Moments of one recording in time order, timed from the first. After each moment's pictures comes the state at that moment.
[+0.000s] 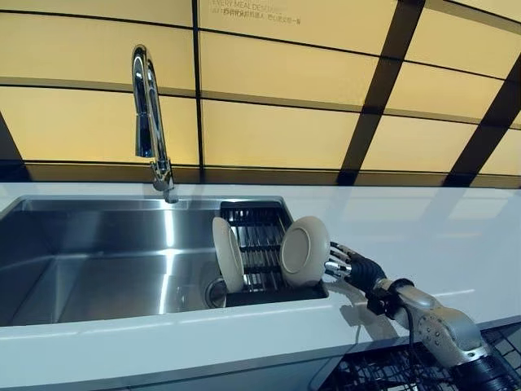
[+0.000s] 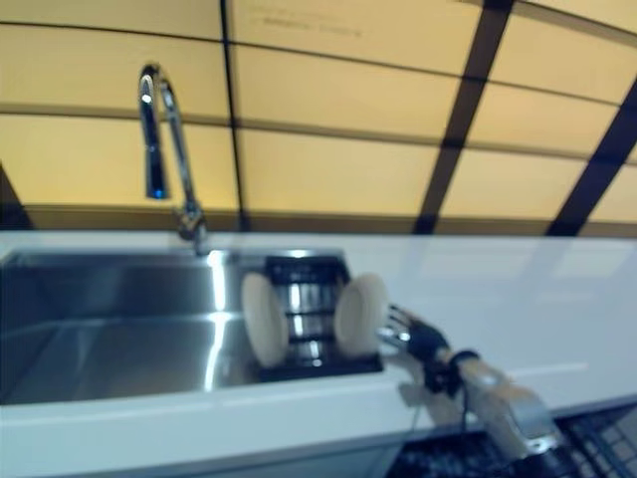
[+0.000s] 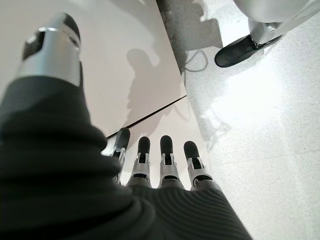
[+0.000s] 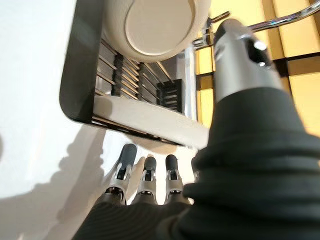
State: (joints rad) left arm 0.04 0.36 -0.26 1.21 -0.13 -0.08 0.05; right arm -0.16 -0.59 0.13 -0.01 0.74 0.43 0.12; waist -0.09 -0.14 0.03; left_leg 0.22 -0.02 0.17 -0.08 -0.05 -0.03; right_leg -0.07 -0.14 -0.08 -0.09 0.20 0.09
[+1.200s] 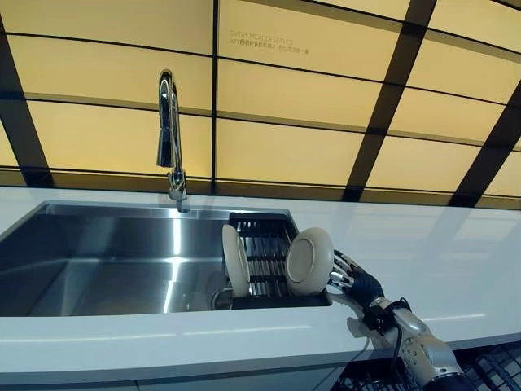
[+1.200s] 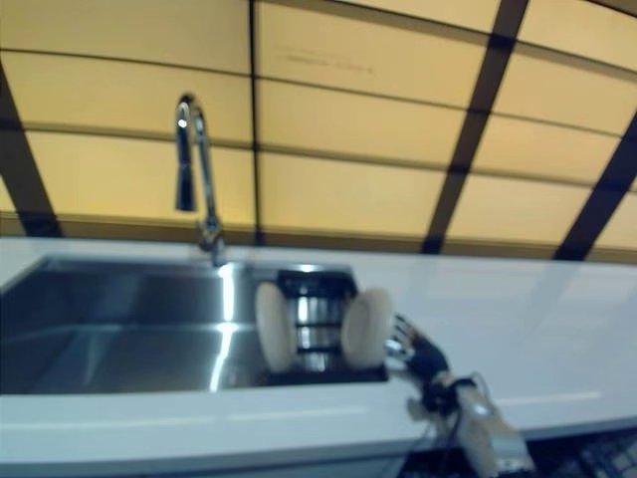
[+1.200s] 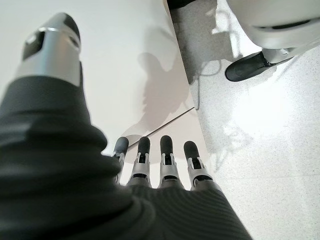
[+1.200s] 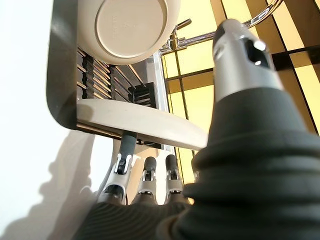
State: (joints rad) left arm 0.05 0.32 -0.26 1.21 -0.13 -0.06 0.04; right arm -0.13 -0.44 0.11 0.27 0.69 0.14 0.27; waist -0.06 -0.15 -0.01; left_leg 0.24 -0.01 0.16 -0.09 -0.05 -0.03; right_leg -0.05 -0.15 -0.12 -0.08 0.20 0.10
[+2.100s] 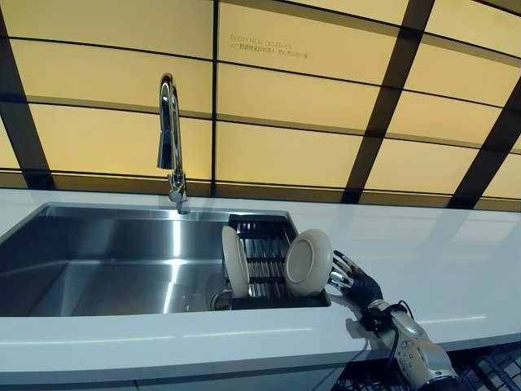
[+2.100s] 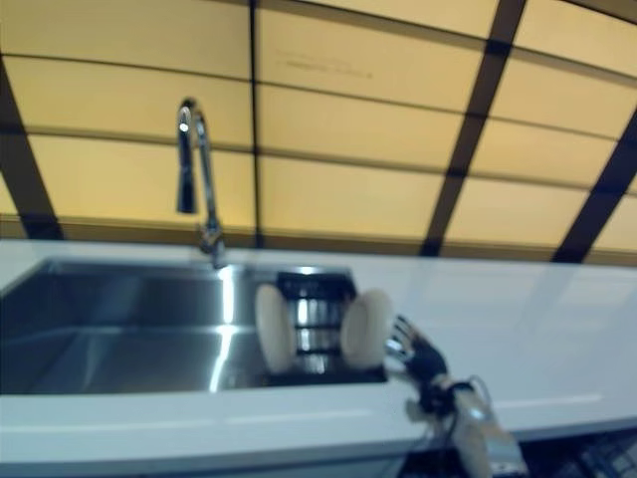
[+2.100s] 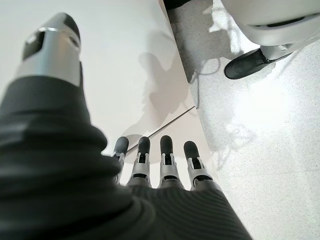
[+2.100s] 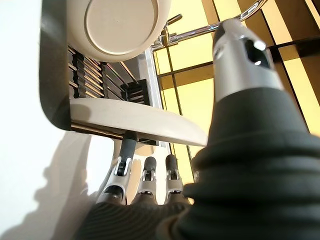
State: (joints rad) left arm 0.05 0.32 -0.26 1.20 -0.09 -0.05 0.04; right arm -0.12 -0.39 0.09 0.30 0.69 0.10 0.24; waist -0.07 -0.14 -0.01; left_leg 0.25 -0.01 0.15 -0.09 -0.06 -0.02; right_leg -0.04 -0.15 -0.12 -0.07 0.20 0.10
